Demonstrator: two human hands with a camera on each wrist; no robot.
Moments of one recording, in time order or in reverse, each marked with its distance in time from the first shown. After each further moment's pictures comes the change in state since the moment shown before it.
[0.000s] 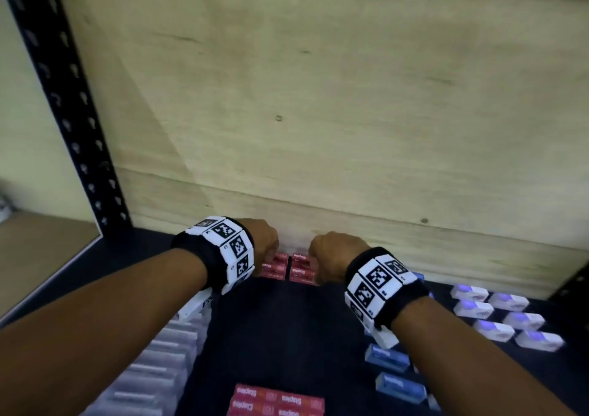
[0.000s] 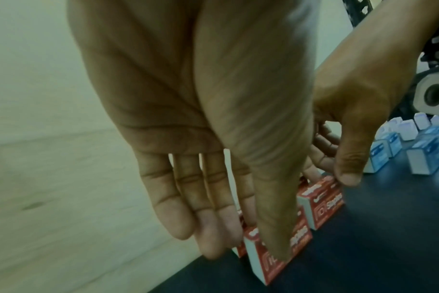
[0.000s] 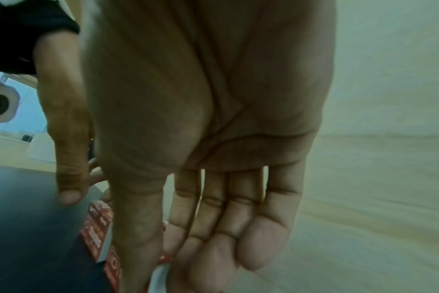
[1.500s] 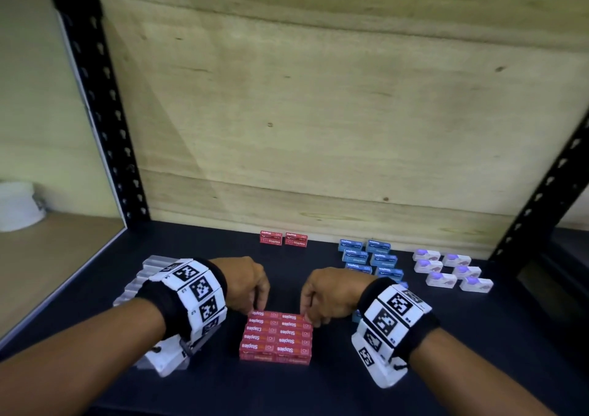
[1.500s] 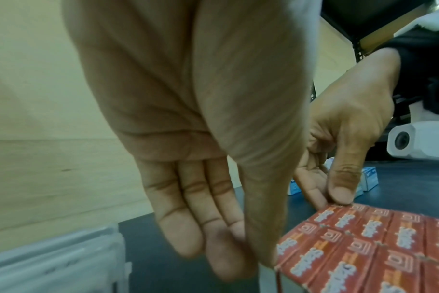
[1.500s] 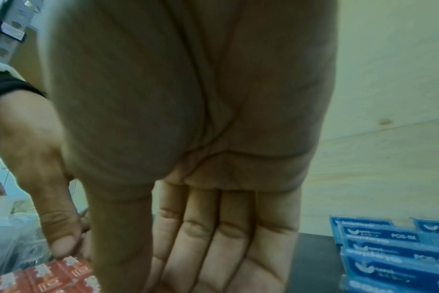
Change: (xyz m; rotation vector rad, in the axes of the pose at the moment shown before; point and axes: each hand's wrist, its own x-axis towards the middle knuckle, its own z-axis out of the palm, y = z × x) left_hand -0.123 0.038 0.056 -0.289 -0.059 0.189; right_hand -0.130 -0.030 0.038 0.425 -0.249 -0.147
